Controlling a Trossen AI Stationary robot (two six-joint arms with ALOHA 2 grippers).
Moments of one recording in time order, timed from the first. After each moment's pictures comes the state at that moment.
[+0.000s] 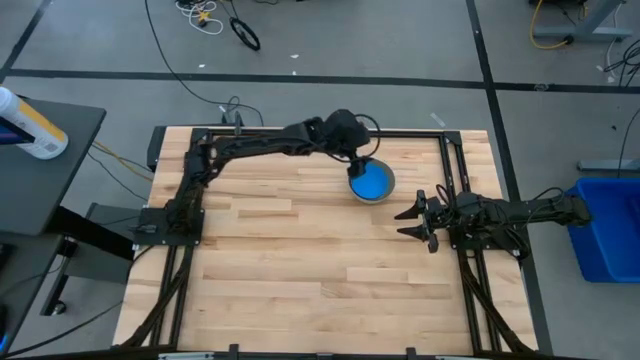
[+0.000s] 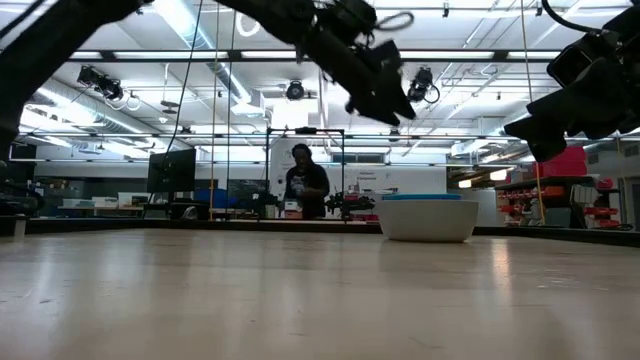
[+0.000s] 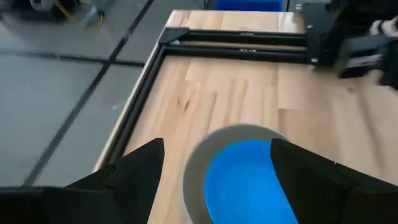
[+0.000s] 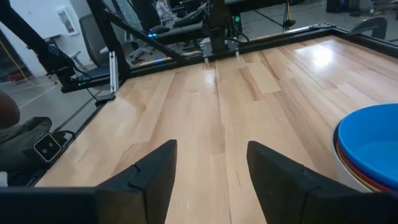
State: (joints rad) left arm 0.32 2.10 1.89 -0.34 0.01 0.15; right arm 0.05 0.21 0.01 0.02 -0.05 0.23
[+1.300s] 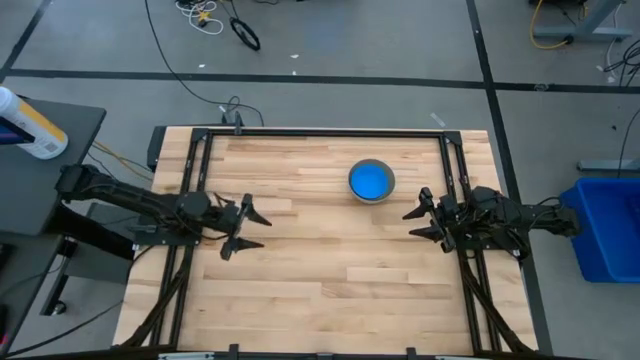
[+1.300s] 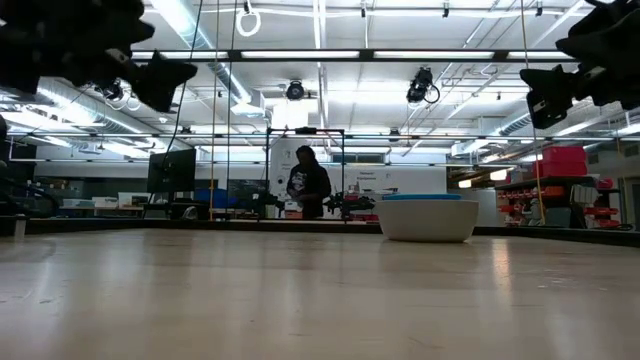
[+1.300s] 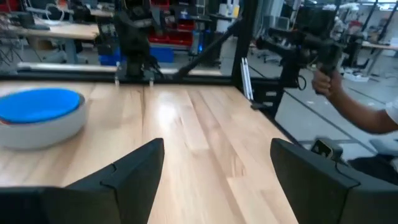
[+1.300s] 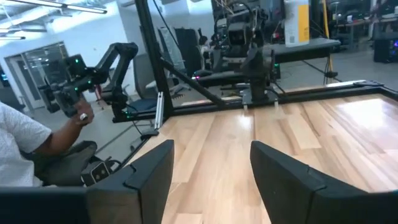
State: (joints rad) left arm -0.17 0.72 0.15 0.50 0.06 -0.12; right arm -0.01 0.02 0.04 0.01 -0.26 0.20
